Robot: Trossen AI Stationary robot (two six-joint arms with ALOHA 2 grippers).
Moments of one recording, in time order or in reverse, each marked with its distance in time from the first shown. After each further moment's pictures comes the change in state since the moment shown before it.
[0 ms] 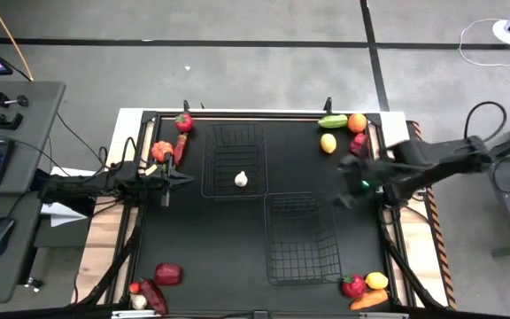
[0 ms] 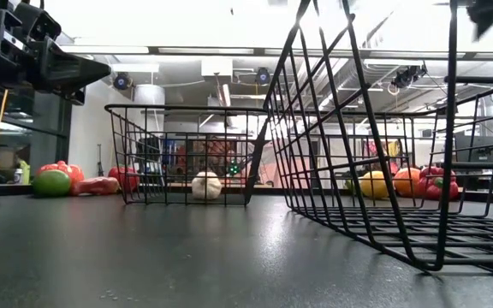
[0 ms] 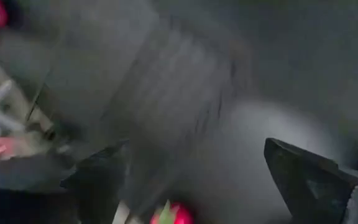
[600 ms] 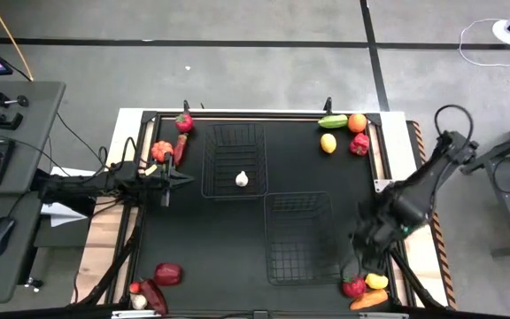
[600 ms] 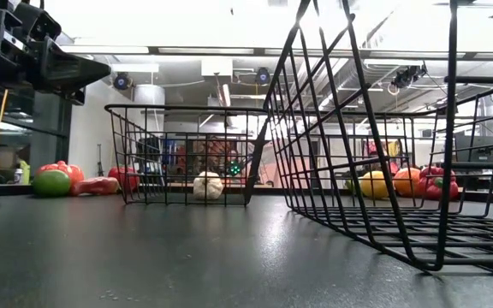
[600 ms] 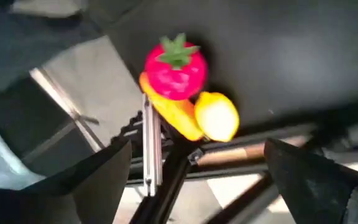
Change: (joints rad) left arm 0.000 0.000 0.000 0.000 0.000 0.000; right arm 0.517 0.200 -0.099 0.181 -0.308 0.061
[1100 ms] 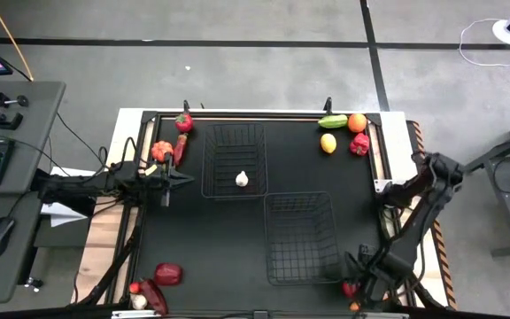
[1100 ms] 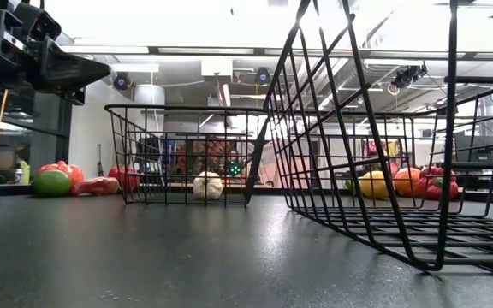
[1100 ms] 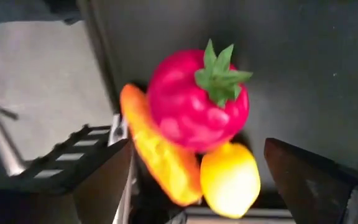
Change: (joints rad) left arm 0.000 0.000 0.000 0.000 0.000 0.000; right arm 0.210 0.337 0.000 0.219 0.195 -0.083
